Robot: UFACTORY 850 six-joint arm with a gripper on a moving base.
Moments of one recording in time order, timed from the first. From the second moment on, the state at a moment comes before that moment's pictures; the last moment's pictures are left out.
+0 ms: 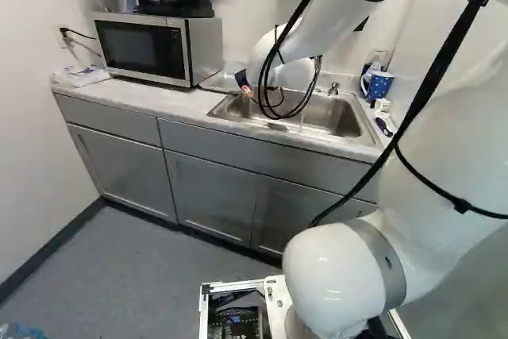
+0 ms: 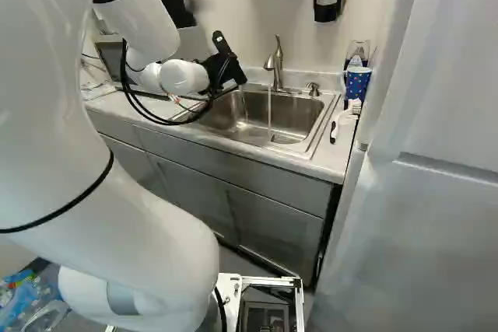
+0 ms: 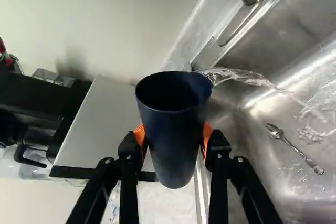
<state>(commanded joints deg) 6.0 4.6 -39.9 0.7 30.1 67.4</state>
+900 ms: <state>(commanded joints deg) 6.0 4.6 -39.9 0.7 30.1 94.5</state>
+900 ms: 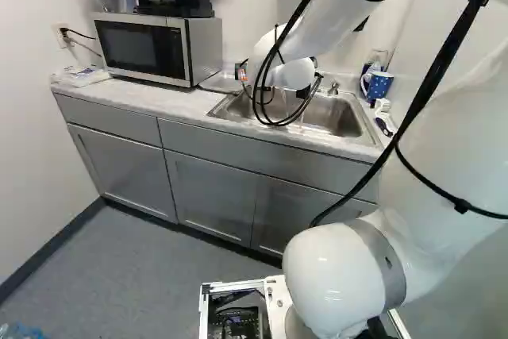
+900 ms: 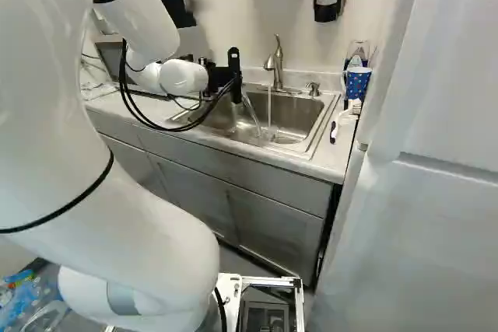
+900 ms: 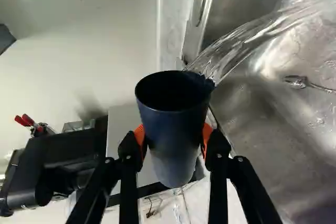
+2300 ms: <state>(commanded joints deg) 6.0 4.6 -39.9 0.7 30.1 124.7</state>
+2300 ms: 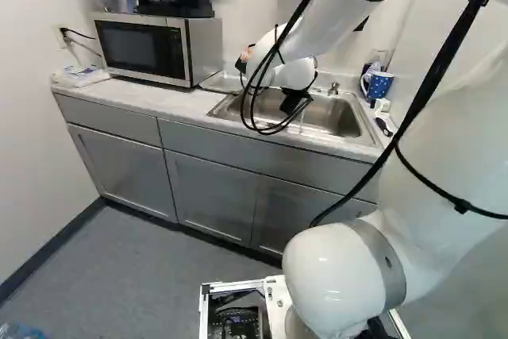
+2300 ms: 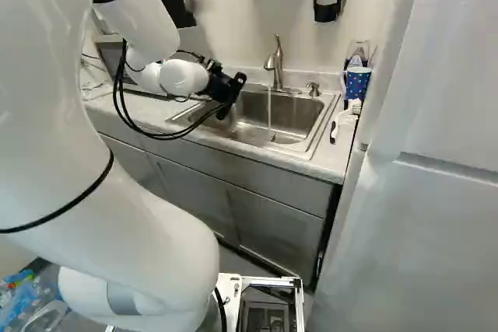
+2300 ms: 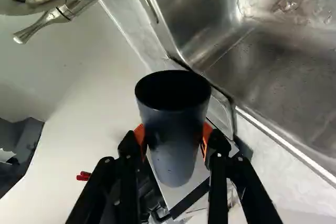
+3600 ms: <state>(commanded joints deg) 6.0 4.6 -39.9 0.7 30.1 100.5</state>
